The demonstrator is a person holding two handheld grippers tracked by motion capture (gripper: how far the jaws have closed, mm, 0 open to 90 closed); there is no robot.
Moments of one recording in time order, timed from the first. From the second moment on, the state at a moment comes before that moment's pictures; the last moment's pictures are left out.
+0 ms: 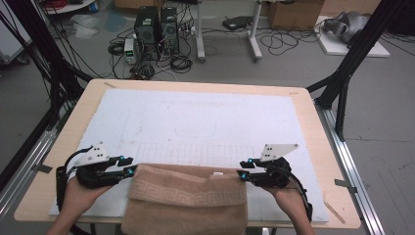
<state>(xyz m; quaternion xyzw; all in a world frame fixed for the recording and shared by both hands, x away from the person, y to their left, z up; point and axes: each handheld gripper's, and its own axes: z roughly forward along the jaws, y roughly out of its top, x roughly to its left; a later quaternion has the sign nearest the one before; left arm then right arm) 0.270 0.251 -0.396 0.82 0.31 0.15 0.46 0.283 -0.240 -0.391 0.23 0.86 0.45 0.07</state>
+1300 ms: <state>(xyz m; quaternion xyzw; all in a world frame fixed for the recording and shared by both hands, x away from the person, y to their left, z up) 0.306 0.233 -0.434 0.88 0.30 0.09 0.36 0.308 -0.230 -0.443 0.26 0.88 0.39 0.03</state>
